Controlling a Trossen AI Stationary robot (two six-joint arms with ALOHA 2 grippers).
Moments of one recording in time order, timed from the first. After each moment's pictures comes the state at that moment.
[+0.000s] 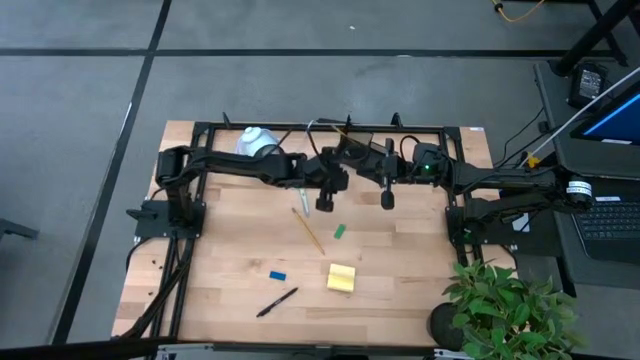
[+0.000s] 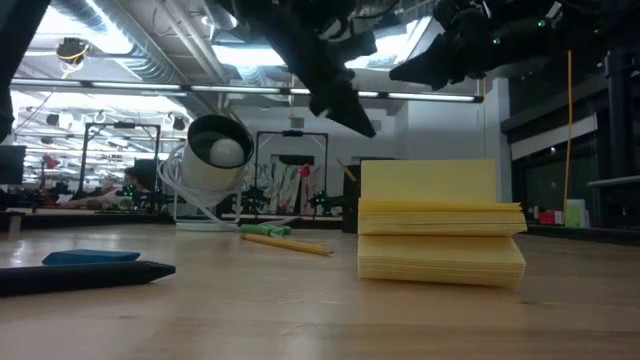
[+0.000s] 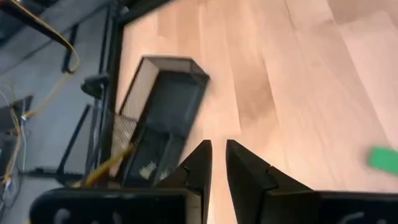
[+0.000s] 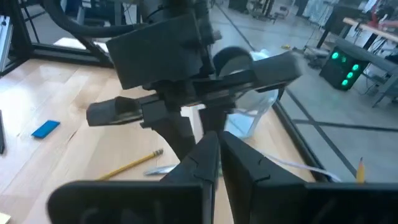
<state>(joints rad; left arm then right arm) 0.13 1.84 1.40 -0.29 -0.23 0.46 -0.27 1.09 0.60 0.28 -0.15 -0.22</state>
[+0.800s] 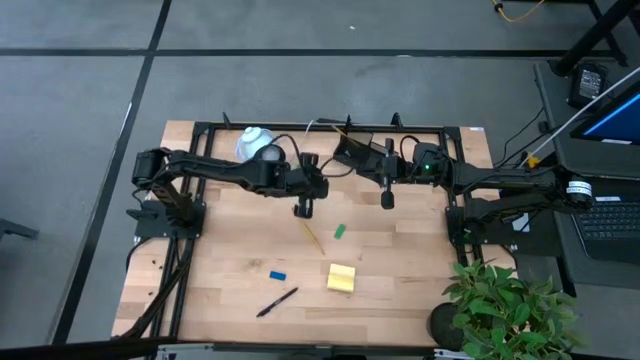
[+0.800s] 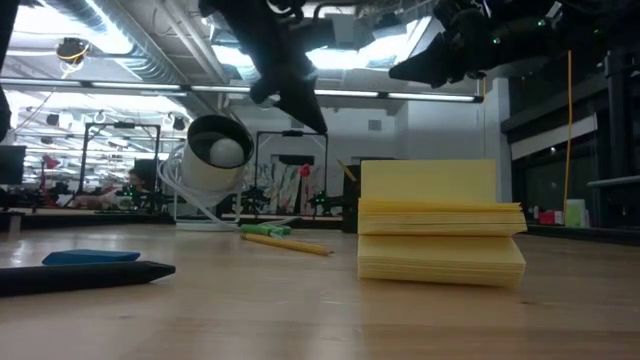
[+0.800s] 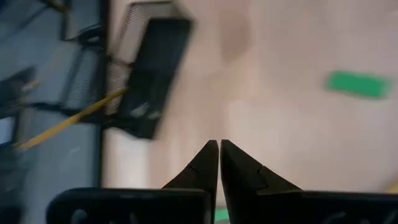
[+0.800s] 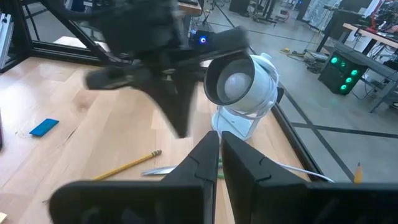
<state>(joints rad) 0.06 1.67 1.25 -0.45 -0.36 0.40 -0.27 1.09 0.60 0.28 -0.15 -0.24</state>
